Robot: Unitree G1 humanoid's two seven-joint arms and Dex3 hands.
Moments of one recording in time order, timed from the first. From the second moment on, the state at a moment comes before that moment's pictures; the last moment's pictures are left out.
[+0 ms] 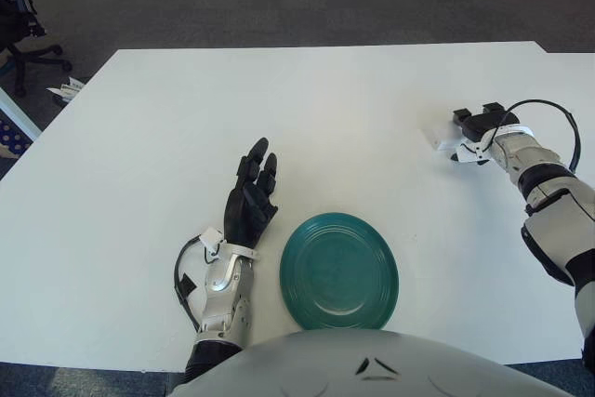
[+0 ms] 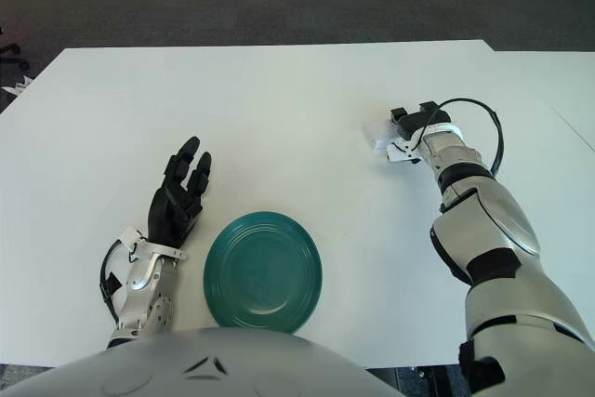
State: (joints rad) left arm 0.22 -0.12 -0.08 0.17 -0.34 -0.49 -0.28; right arm -0.88 -0.57 0.69 1.34 -0.87 -0.15 -0.08
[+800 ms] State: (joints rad) left arm 0.22 -0.12 -0.08 0.18 -0.36 -0.47 -0.28; right arm -0.87 -0.52 0.66 1.34 -0.84 -0.09 -0.11
